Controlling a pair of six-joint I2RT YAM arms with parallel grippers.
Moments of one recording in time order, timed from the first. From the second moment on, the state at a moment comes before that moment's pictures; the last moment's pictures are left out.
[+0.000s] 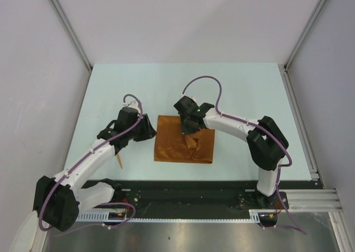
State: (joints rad) left arm -0.42 1.07 0.71 -0.41 0.05 -0.58; right arm 0.83 1.86 1.40 -0.61 0.15 0.65
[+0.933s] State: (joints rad) left arm -0.42 1.24 0.56 -0.29 0.08 -0.63; right arm 0.85 1.98 1.47 -0.51 -0.07 0.80
